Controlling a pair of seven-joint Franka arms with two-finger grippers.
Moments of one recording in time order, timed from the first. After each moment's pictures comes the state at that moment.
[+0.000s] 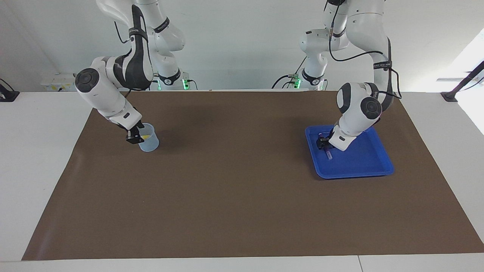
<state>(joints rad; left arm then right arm) 0.02 0.19 -0.19 -2.14 -0.04 2.14 -0.19 -0.10 0.01 0.03 -2.14 0.06 1.98 -1.80</state>
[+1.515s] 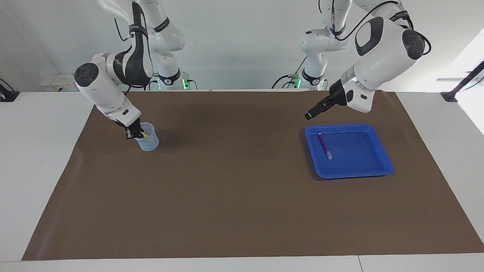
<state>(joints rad) 0.02 0.05 -0.26 -1.65 -0.43 1.59 -0.85 -0.10 -0.02 0.03 -2.15 0.07 1.99 -1.80</state>
